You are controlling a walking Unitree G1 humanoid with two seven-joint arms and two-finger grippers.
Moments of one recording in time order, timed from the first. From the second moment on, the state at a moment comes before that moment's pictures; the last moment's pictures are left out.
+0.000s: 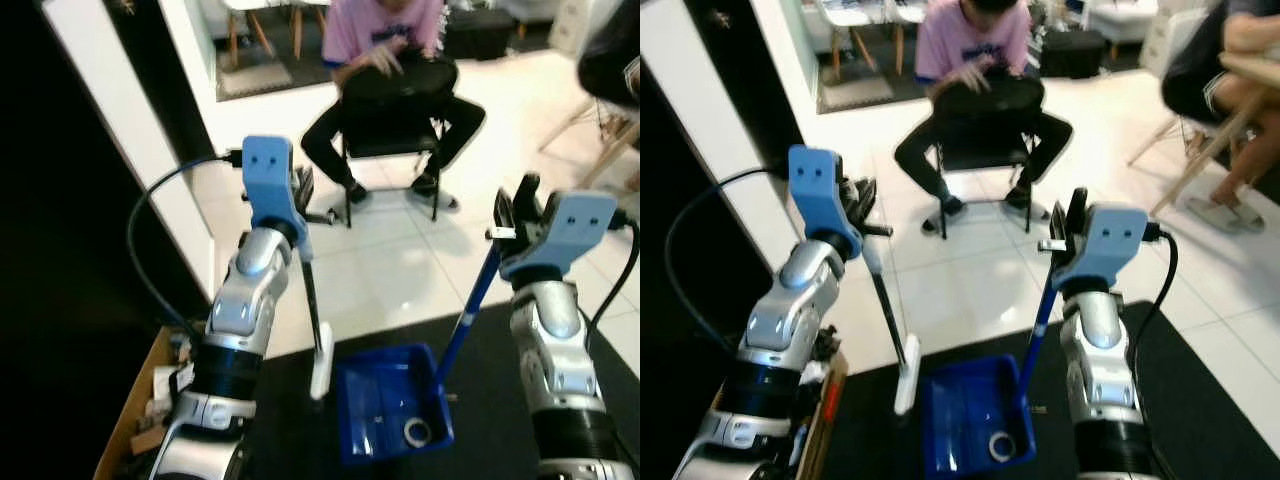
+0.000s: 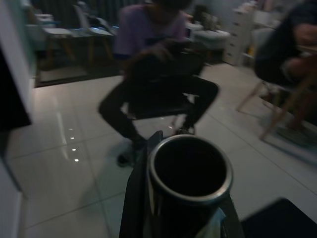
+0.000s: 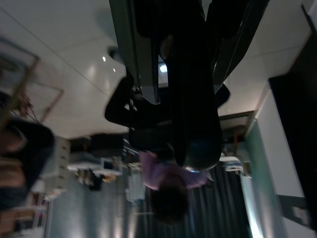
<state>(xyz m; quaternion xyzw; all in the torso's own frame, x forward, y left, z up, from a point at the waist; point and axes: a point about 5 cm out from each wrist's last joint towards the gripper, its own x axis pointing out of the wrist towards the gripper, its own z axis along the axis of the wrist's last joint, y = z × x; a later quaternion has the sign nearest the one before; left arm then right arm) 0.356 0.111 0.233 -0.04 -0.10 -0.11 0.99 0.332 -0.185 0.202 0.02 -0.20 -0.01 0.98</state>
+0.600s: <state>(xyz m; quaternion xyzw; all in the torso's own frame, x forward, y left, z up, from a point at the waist) 0.357 0.121 0.233 -0.05 -0.10 -0.09 0.99 0.334 -0.175 0.204 0.02 -0.20 0.00 0.98</state>
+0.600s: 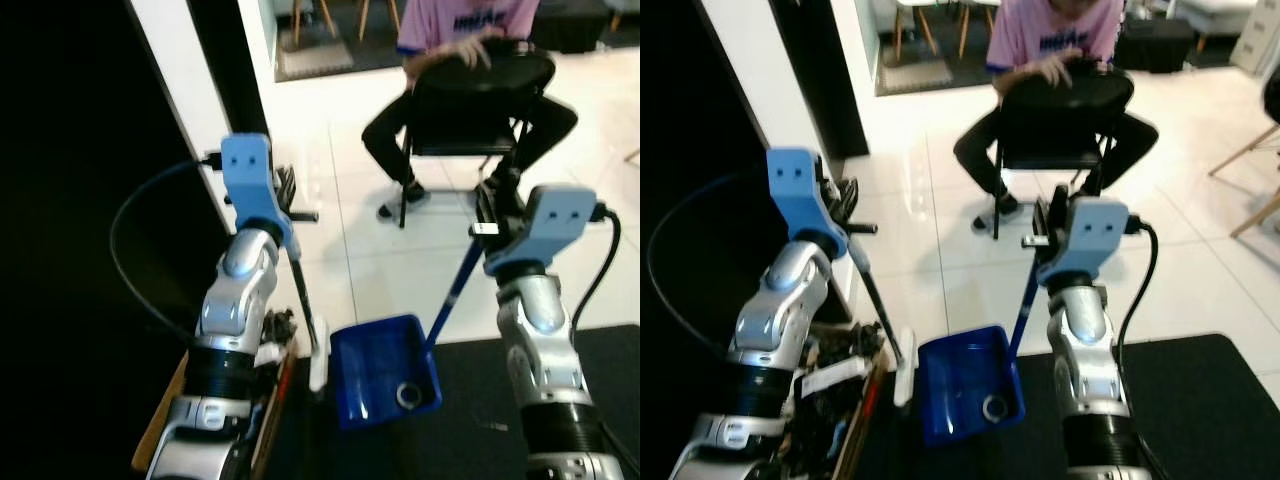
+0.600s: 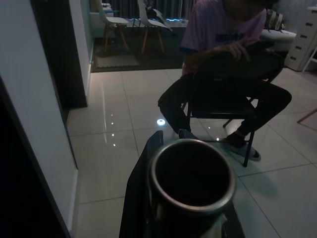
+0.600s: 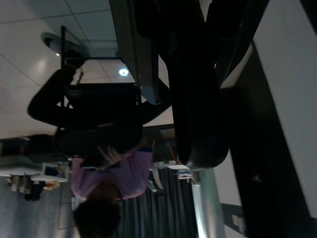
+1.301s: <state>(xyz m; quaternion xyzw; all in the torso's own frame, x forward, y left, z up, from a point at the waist) 0.333 0.129 0.208 -0.02 -0.06 -0.15 0.99 0.315 -0.190 0.215 0.01 -0.22 0.00 0.98</state>
